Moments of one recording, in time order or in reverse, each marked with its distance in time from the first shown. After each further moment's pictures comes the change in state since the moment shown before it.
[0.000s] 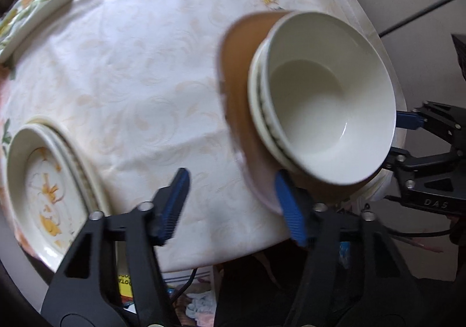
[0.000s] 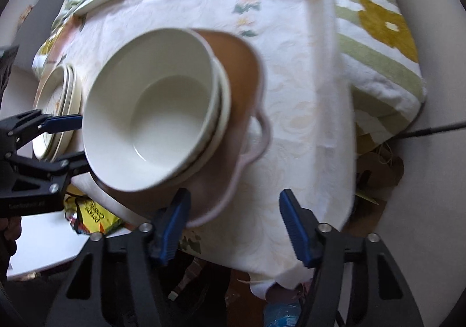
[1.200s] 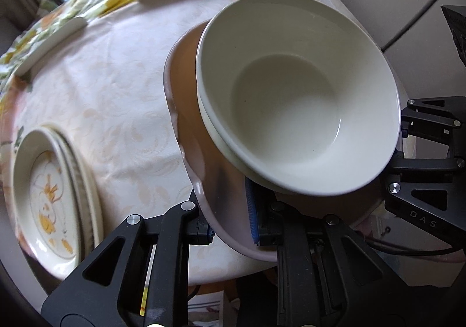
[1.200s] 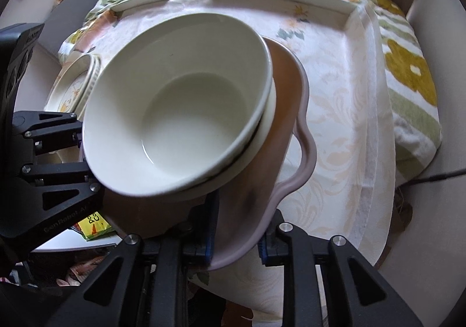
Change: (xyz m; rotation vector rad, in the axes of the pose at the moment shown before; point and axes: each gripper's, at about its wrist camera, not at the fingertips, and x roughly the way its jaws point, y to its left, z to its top) left arm -0.010 -0.027 -0.027 -0.007 -0.208 0.112; right arm 0.002 0.014 -0.015 -0.176 -0.200 0.016
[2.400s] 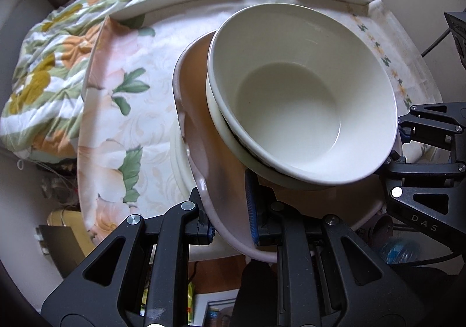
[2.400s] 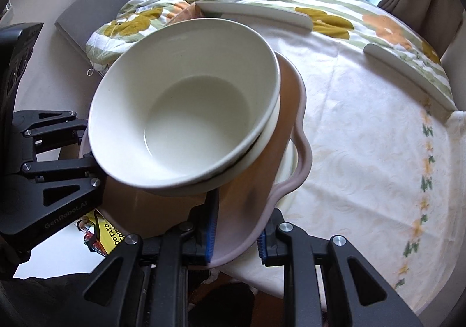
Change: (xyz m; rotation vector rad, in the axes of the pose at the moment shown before) left arm -0.064 0.270 -0.092 -0.056 -0.032 0.032; right arm 0.043 0.246 0.098 -0.052 -0.018 0.015
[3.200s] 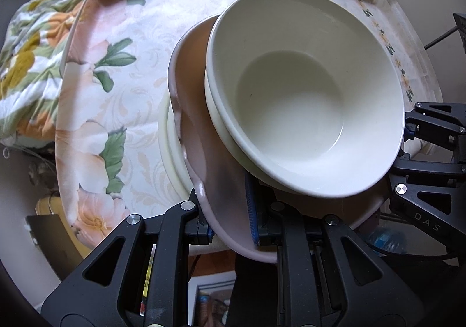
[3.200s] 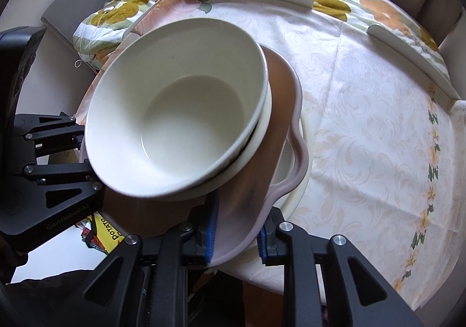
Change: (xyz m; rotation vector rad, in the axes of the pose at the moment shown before) left arm 0.030 0.010 0.004 -0.027 0.127 -0.071; right arm 0.017 0.004 0.005 0.035 0.088 -0.019
